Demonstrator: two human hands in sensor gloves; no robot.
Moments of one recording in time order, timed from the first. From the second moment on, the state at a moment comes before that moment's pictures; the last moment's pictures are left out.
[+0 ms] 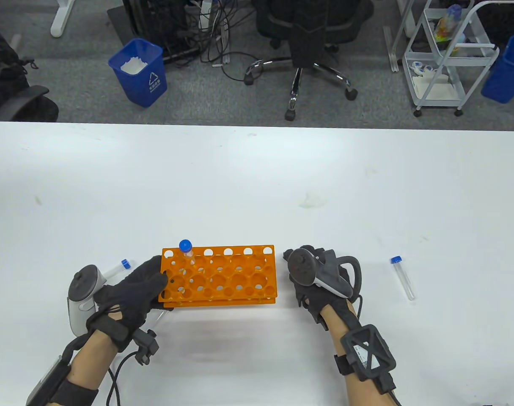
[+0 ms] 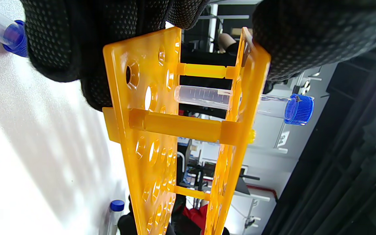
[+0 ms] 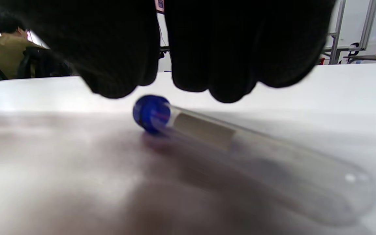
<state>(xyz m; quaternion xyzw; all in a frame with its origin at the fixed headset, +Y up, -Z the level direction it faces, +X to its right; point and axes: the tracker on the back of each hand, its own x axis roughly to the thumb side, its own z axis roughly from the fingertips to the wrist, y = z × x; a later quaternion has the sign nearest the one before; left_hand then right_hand) -0.293 -0.734 -0.189 -0.18 0.00 0.71 0.68 0.093 -0.737 -0.251 0.12 0.04 0.99 0.05</state>
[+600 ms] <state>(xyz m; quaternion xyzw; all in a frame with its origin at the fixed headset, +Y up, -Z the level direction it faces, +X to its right) -0.292 -0.734 -0.189 -0.18 -0.01 0.71 0.68 0.078 -0.754 -0.250 0.13 0.04 0.99 0.00</state>
